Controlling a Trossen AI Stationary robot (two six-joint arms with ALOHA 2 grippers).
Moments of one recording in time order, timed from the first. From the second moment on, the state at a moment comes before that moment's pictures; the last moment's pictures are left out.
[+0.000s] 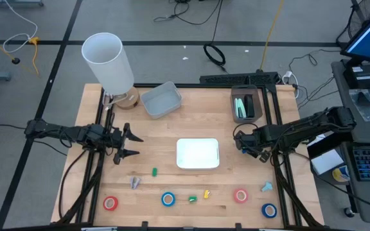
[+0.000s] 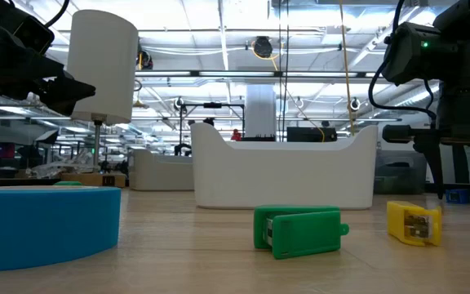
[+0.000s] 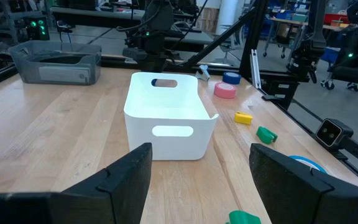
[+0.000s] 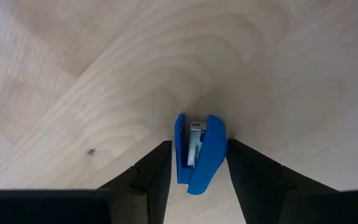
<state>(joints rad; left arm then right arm) -0.15 0.15 0.02 0.01 0.03 -0.11 0.08 1.19 0.46 -0.71 0.05 2.34</state>
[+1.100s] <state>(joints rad) -0.15 0.15 0.02 0.01 0.03 -0.12 0.08 1.04 0.45 -0.58 0.33 2.21</state>
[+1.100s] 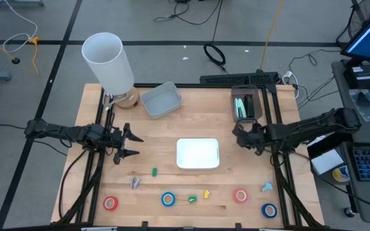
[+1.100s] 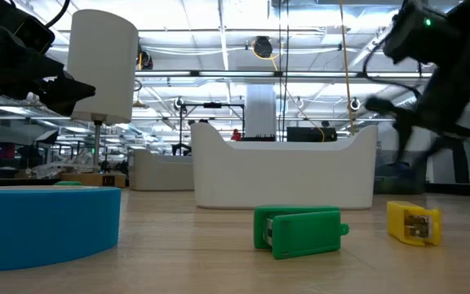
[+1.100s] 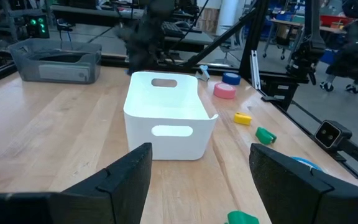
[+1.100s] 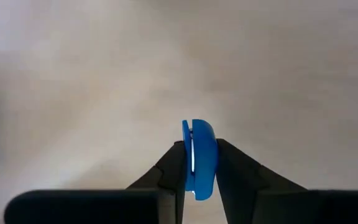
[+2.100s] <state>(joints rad) -0.15 0.15 0.02 0.01 0.02 -0.11 -0.70 1.03 0.46 0.02 0.39 0.57</state>
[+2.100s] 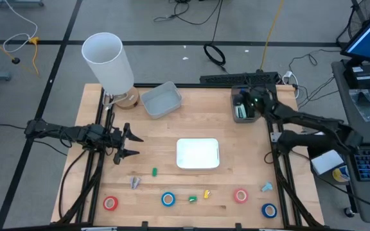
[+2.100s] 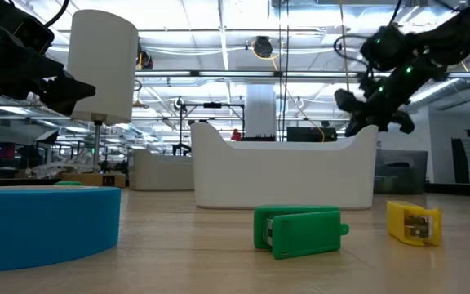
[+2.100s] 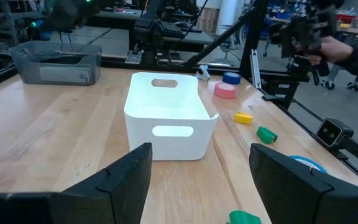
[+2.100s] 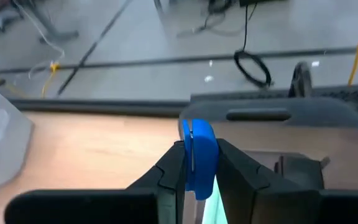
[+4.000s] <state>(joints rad) -0.15 0.15 0.02 0.01 0.02 -0.11 -0.84 1.33 0.60 -0.10 0.25 0.46</state>
